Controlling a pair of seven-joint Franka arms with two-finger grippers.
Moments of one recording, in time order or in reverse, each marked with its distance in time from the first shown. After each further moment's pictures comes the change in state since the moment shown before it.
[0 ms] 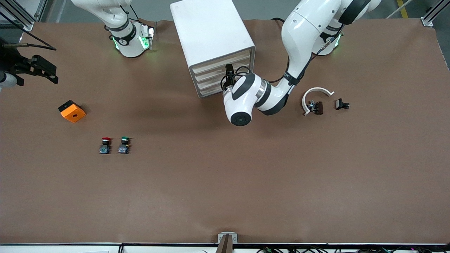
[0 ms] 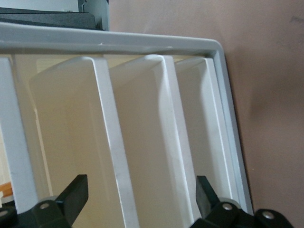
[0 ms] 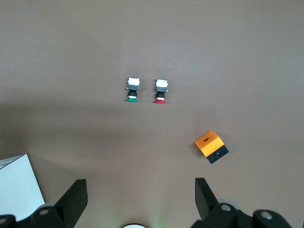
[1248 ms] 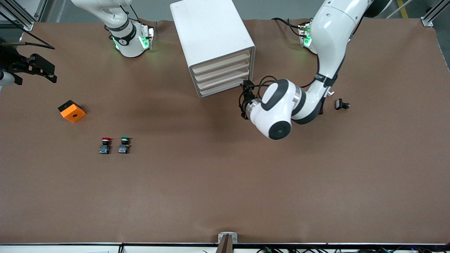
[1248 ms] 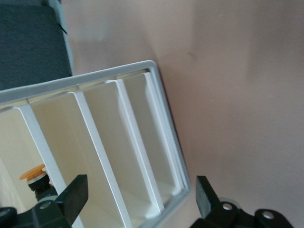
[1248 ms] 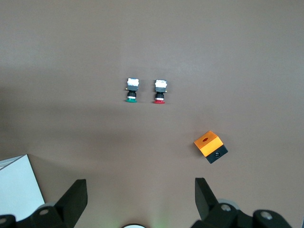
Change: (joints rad) left arm 0.144 -0.090 0.001 0.002 0.072 0.054 0.119; right arm -0.003 -0.005 -0.001 0.000 0.000 0.000 0.000
